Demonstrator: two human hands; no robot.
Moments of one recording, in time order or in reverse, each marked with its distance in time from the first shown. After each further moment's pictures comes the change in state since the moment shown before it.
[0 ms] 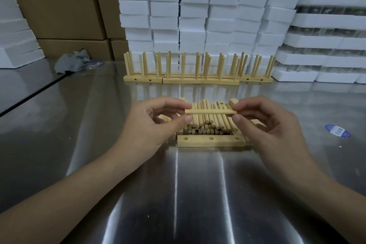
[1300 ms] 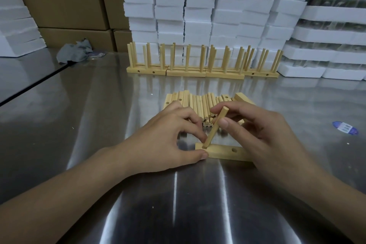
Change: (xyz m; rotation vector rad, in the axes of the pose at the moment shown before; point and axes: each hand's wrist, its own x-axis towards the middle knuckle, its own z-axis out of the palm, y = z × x) left_hand -0.004 -0.008 -0.003 0.600 -0.506 0.189; right_hand -0.007 -0.018 0.015 -0.258 -0.283 -0.040
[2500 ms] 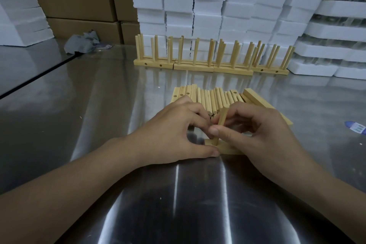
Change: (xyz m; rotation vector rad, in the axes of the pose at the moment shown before) left_hand -0.001 -0.001 0.003 -0.001 0.005 -0.004; right_hand 0.006 0.005 0.017 -0.006 -0.041 -0.002
